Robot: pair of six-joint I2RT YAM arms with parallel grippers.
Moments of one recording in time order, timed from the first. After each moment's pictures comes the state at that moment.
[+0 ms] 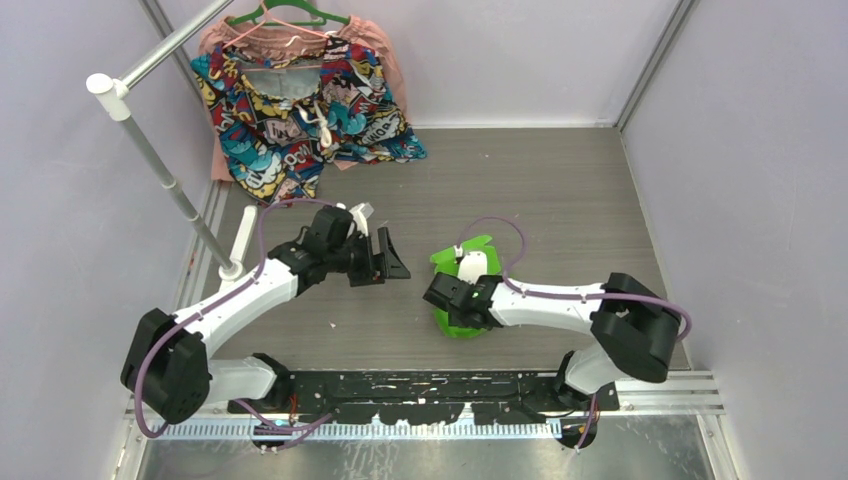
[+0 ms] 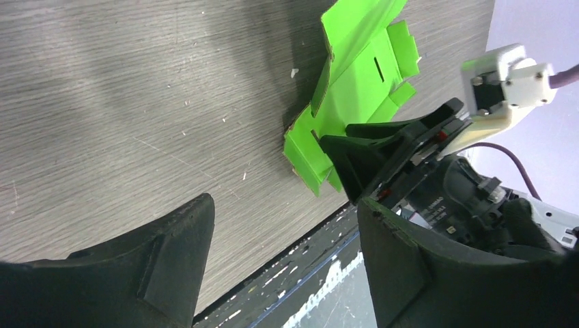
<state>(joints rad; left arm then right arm) -0.56 1.25 0.79 -0.31 0.39 -0.73 1.06 1.46 0.78 -0.61 0.48 1.00</state>
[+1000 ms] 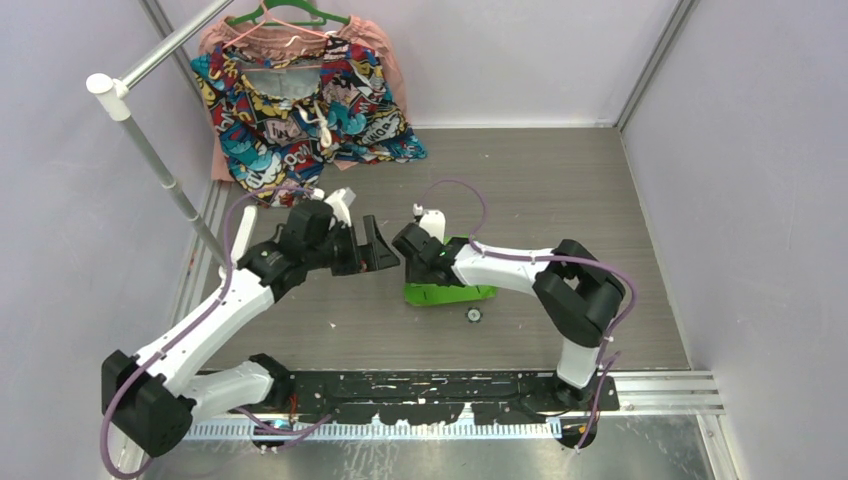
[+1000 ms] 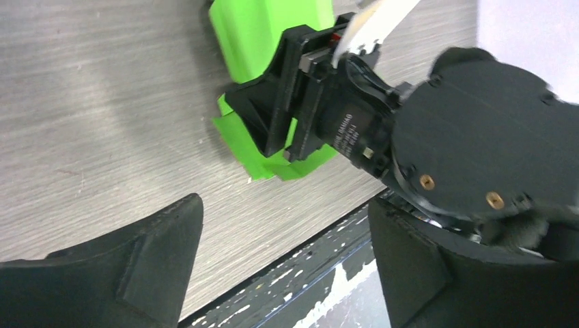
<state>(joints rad) -0.56 1.09 0.87 -0.47 0.26 -0.68 0.94 1.80 1.11 -0.33 0.35 0.81</state>
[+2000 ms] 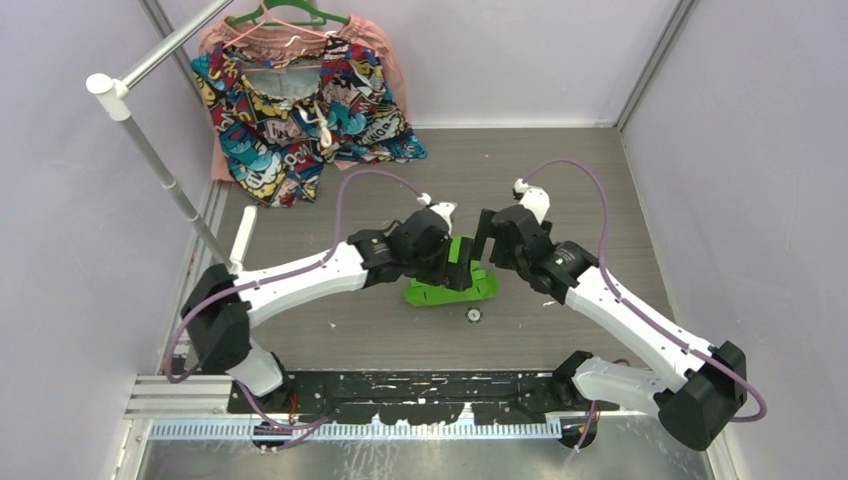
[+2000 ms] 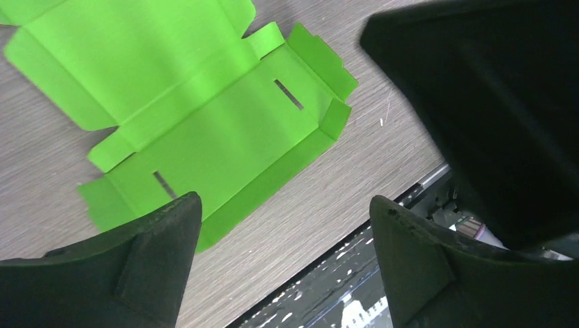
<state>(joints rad) -0.99 1.55 1.23 -0.45 -0.03 -0.65 0.68 1.09 0.91 -0.59 0.37 0.68</state>
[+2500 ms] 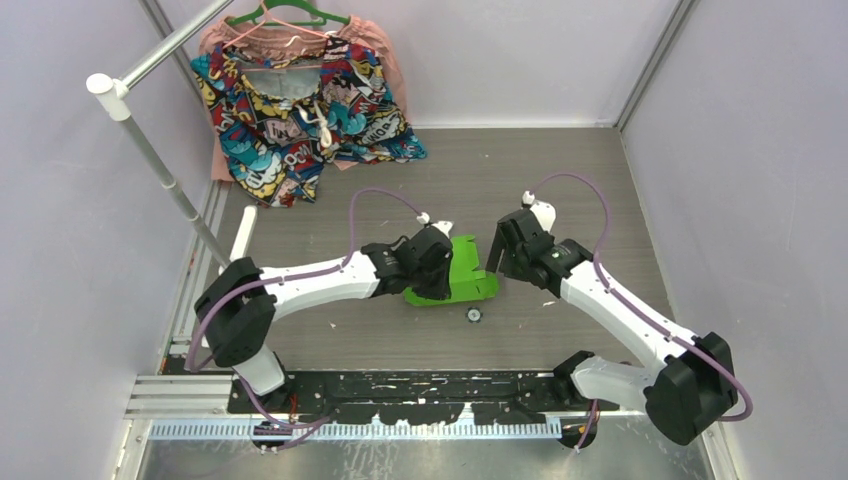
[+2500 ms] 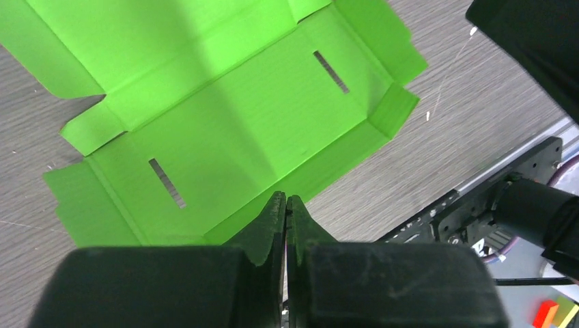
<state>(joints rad) -1.02 1.65 1.14 -0.37 -0.03 -0.72 0.57 1.12 0.85 -0.68 0.34 0.71</state>
